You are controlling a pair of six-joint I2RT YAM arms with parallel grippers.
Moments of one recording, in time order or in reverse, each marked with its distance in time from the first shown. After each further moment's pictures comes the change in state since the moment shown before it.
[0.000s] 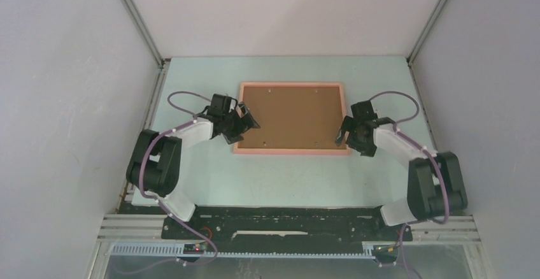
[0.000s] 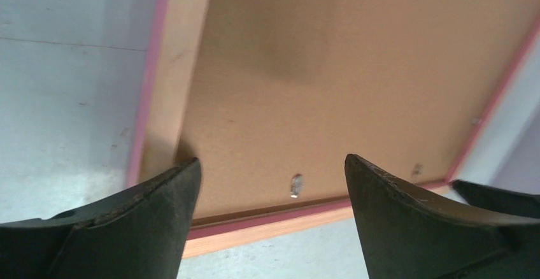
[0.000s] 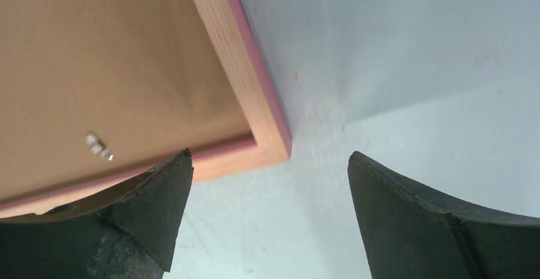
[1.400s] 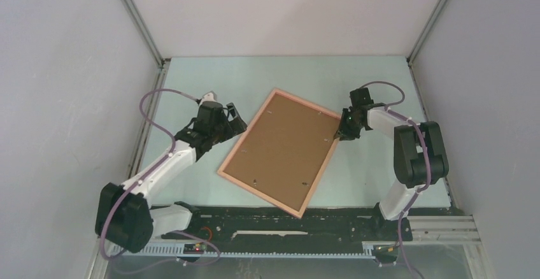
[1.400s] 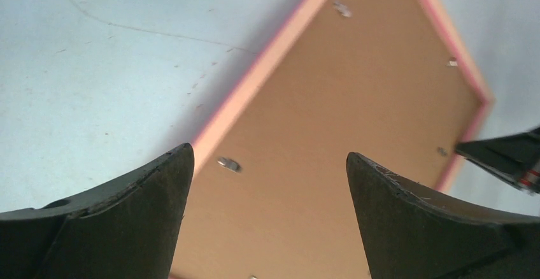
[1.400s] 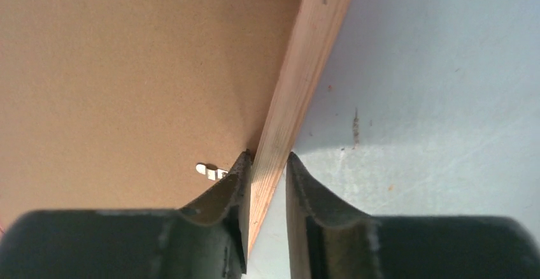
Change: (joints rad) left arm -0.093 -0.523 -0.151 -0.113 -0.325 0.088; right arm -0.060 0.230 0.141 0.124 -0.282 -0.068
